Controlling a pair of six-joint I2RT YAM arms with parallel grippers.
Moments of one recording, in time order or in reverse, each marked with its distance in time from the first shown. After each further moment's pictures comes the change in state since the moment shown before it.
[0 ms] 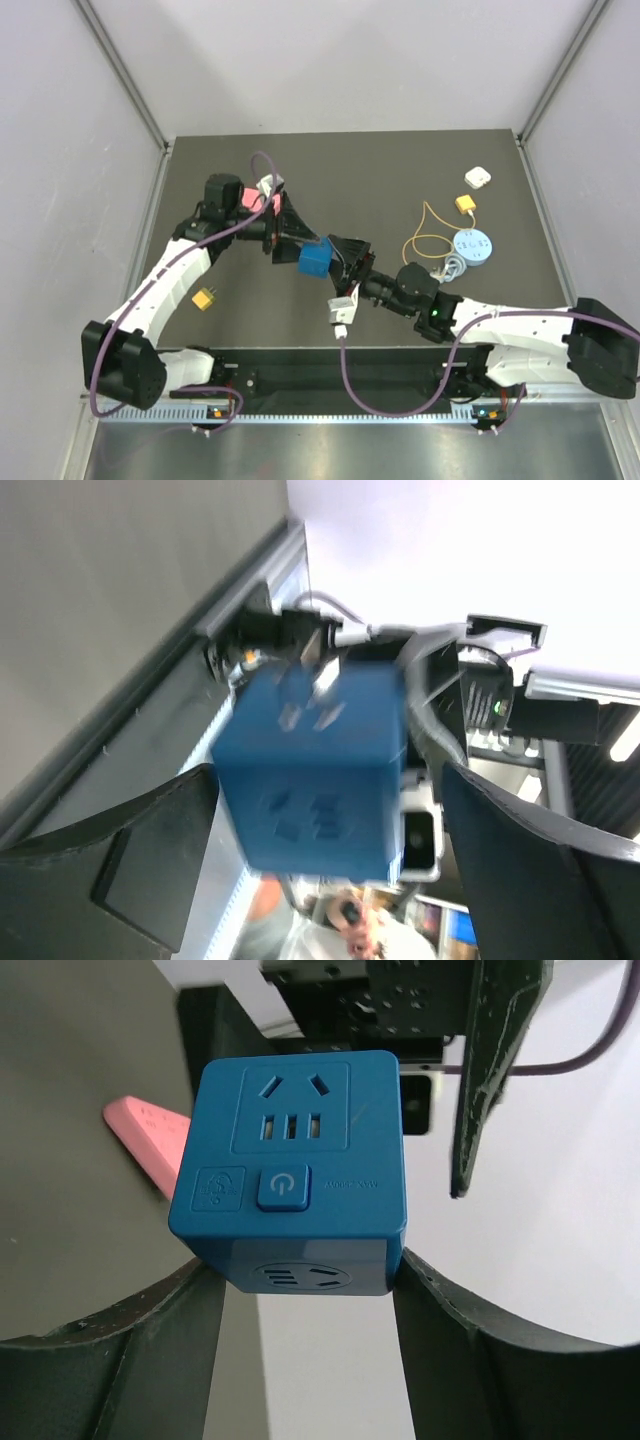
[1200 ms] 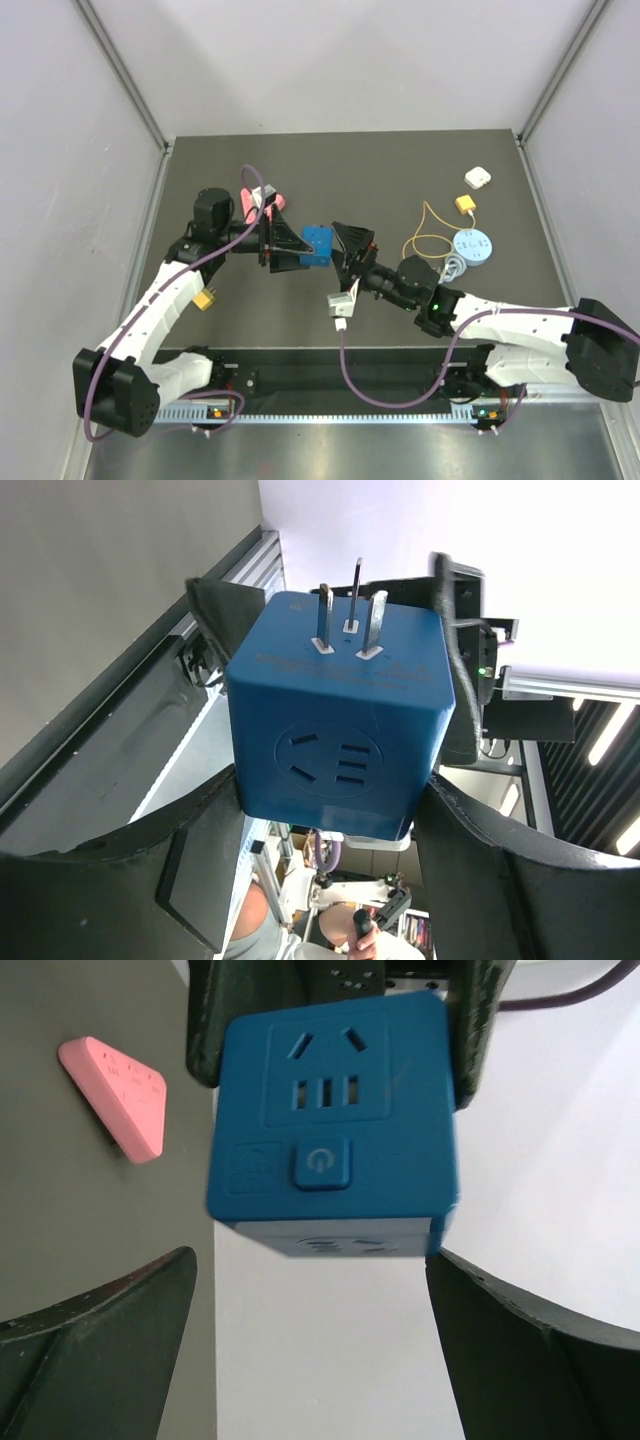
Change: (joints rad) left arm 0.005 -0.118 -0.087 0.122 -0.002 -0.137; right arm -0.044 -0.008 0.030 -0.061 0.002 -0.108
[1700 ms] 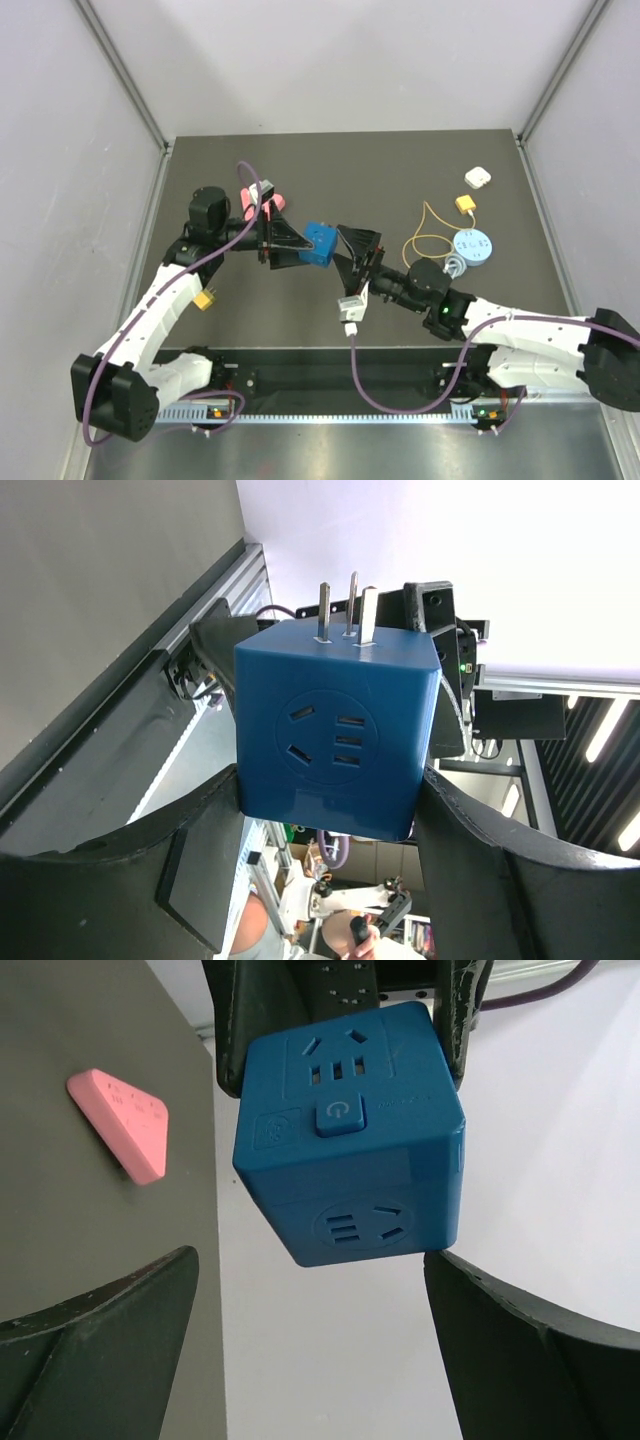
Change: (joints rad) left arm 0.002 -0.023 0.000 0.085 0.000 -0.064; right arm -0.008 -0.098 -0.029 -0.038 -0.068 0.058
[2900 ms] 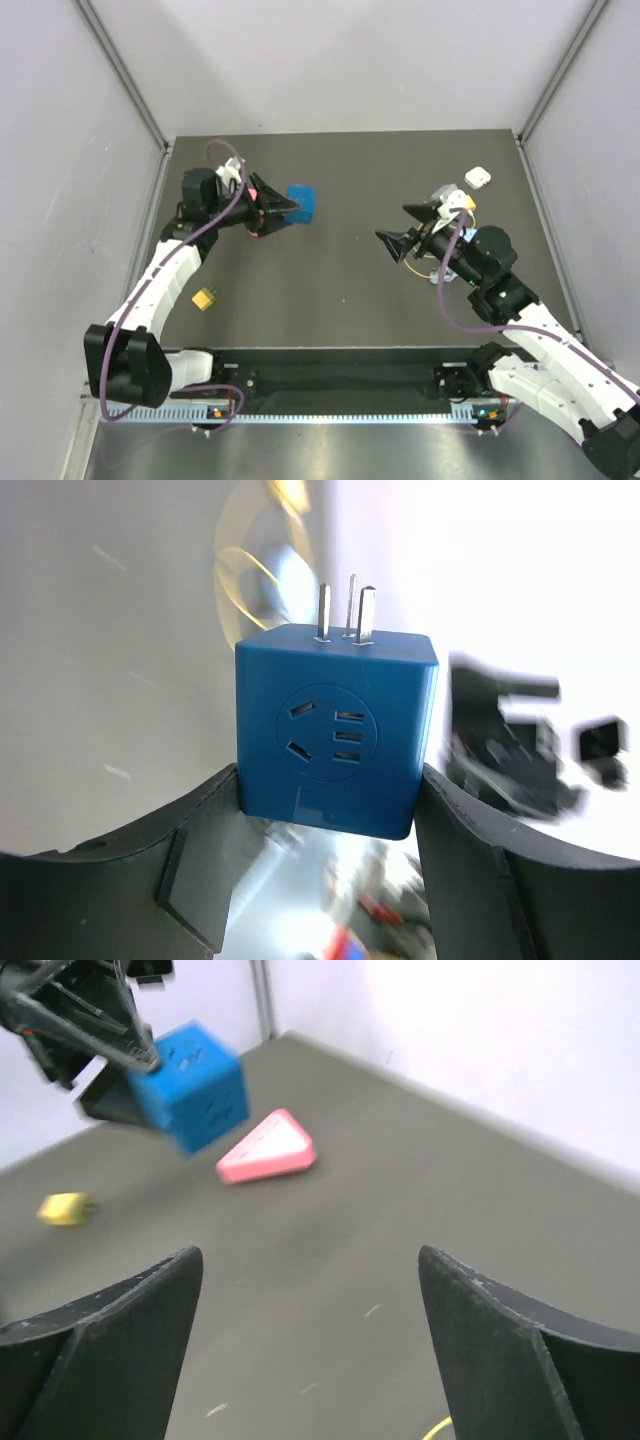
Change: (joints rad) left arm 0.153 0.177 0.140 -0.061 -0.337 0.167; right arm -0.489 -0.299 0.127 -0.470 -0.141 1.519
